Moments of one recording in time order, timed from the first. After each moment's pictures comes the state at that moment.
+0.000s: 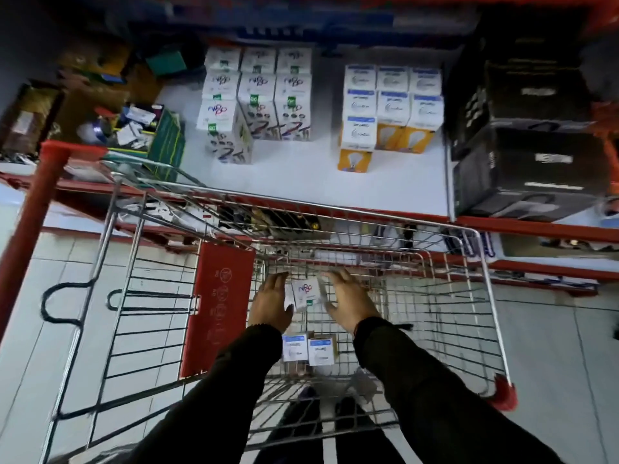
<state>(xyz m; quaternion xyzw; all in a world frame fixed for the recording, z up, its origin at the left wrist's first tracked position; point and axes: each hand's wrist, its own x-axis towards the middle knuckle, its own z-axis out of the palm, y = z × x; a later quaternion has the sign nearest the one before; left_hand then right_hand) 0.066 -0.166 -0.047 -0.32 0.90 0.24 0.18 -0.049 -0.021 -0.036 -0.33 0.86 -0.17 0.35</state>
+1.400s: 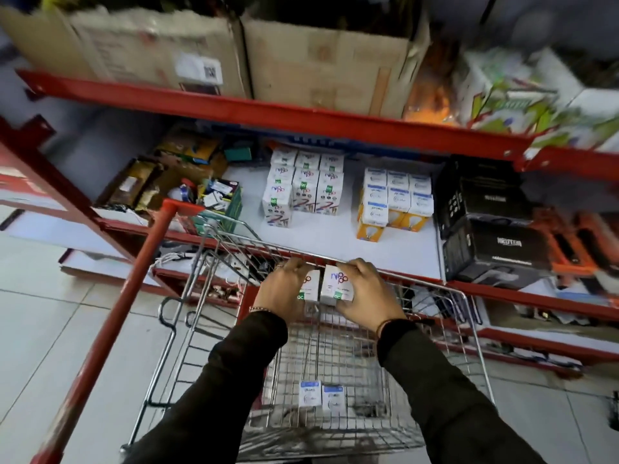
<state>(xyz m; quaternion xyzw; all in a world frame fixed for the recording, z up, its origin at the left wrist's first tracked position) 0.058 -0.223 0.137 -0.20 0.97 0.13 -0.01 -0.059 -0.066 0.143 -0.42 0.89 -0.14 0.14</state>
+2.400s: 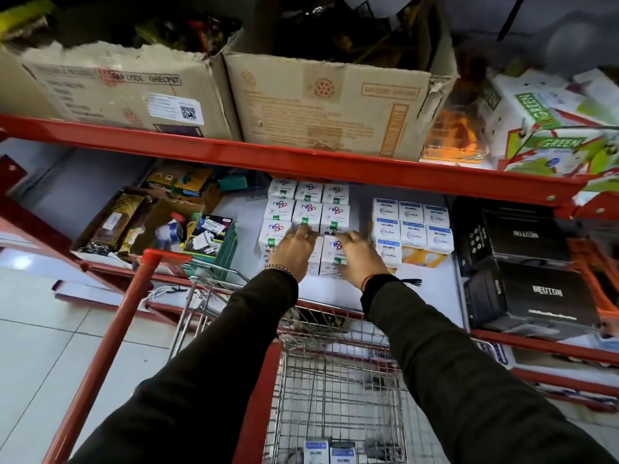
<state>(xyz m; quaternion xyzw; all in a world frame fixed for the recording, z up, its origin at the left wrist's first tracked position) -0.098 -0.331 0.132 -0.18 0.98 0.07 0.00 -0.193 -0.197 0.134 -0.40 0.90 -0.12 0.14</state>
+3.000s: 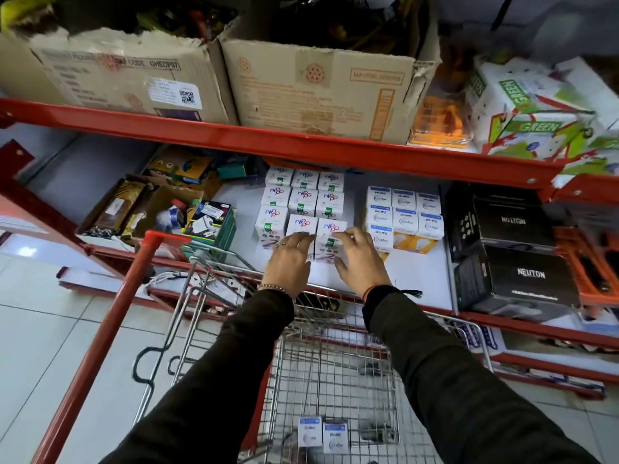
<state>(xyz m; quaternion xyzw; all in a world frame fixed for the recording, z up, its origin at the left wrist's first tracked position) -0.053 -0.287 0.128 -0.21 0.96 0.15 -0.06 -0.160 -0.155 0.133 -0.41 0.89 -0.19 0.06</state>
